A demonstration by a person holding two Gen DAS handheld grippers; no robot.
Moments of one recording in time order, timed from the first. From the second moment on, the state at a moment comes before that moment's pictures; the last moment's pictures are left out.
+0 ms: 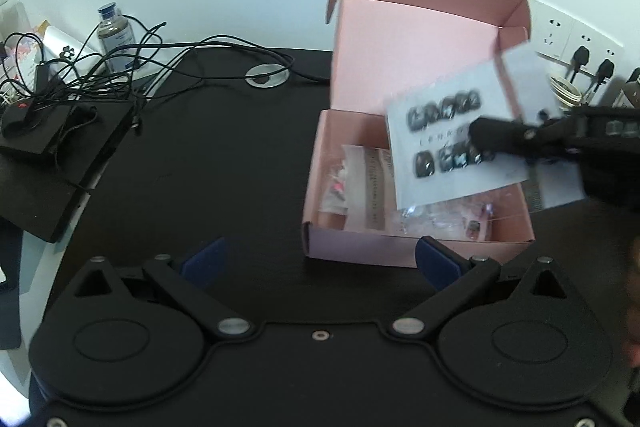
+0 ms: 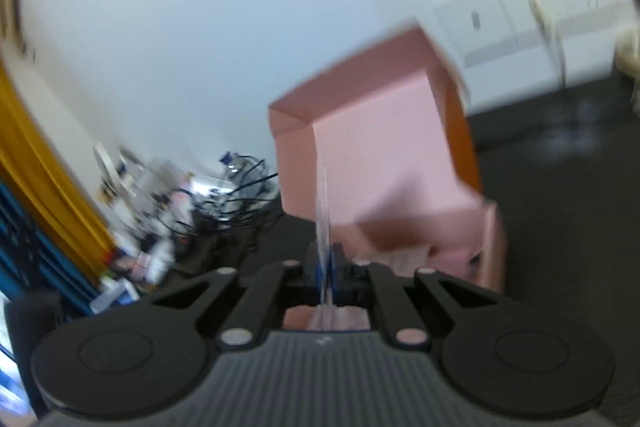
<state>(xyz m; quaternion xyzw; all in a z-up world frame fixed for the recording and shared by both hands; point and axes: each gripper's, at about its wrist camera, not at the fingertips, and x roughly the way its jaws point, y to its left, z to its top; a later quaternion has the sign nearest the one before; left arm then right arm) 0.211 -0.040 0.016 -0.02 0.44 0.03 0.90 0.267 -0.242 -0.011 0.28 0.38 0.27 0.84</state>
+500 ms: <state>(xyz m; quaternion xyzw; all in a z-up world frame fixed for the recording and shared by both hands) 0.215 -0.035 0.019 -0.03 0.43 0.05 0.90 0.288 -0.233 -0.044 0.23 0.44 0.22 0.84</state>
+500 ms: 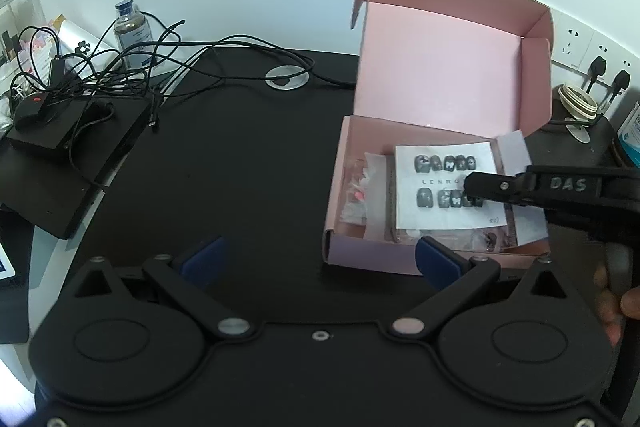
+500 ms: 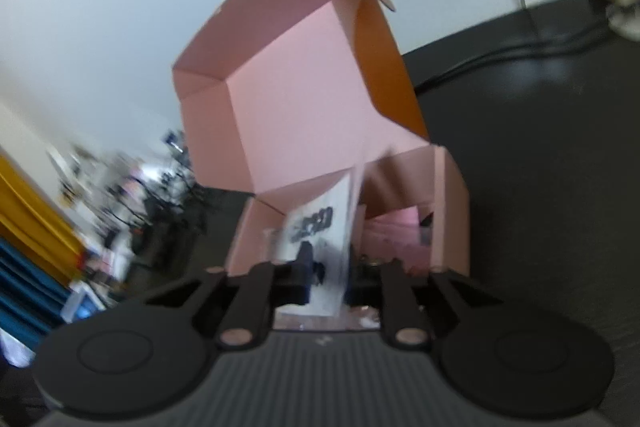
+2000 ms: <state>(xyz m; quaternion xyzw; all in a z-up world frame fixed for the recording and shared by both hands) 0.208 -0.030 0.022 -0.03 0.43 0.07 0.90 0.265 -0.226 -0.030 0.19 0.43 0.23 0.85</state>
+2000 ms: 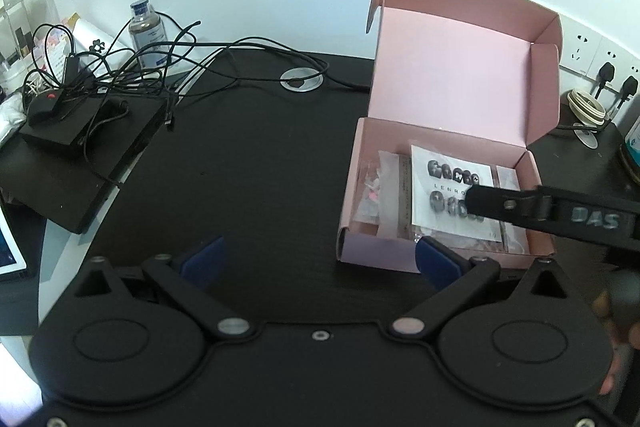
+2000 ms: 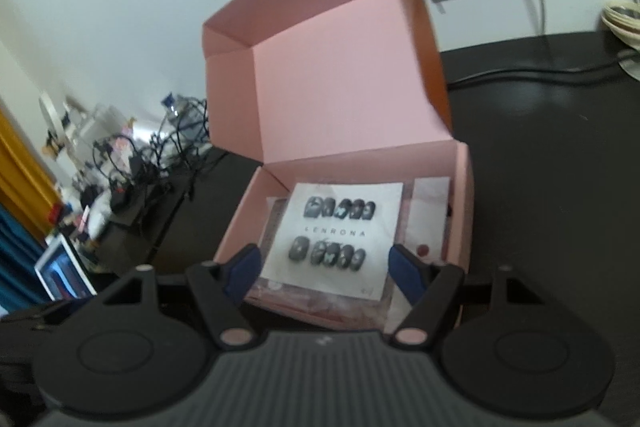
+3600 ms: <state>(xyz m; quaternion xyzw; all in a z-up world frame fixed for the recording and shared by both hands) 0.269 -0.008 0.050 0.01 0.36 -0.03 0.93 0.240 -0.265 0.040 0.10 0.32 0.16 0.93</state>
